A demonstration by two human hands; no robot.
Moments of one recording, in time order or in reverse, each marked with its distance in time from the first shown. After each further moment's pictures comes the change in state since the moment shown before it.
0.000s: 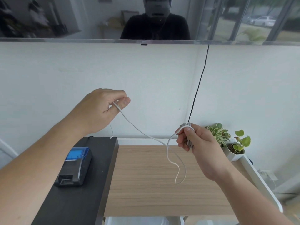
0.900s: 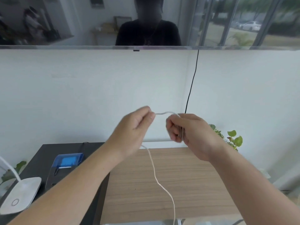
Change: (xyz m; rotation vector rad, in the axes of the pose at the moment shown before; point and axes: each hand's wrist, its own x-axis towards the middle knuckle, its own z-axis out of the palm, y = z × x) left_hand -0.001 0.075 0.067 -0.565 0.034 -0.144; right_hand 0.014 -0.060 0.009 0.007 -0.173 0.129
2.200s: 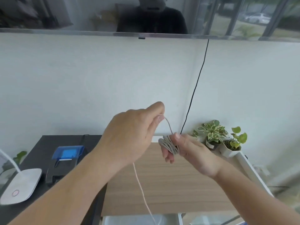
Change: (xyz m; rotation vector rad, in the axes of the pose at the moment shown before) left_hand -0.018 0.026 -0.020 0.547 -0.009 0.200; right_hand 0.001 0.067 -0.006 -0.244 -0.400 -0.149
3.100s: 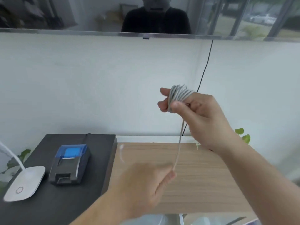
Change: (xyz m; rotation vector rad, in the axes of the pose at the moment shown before) left_hand -0.074 0.020 0.047 -0.223 -0.364 -0.024; right_hand 0.025 -0.067 -0.008 -0.114 0.320 -0.352
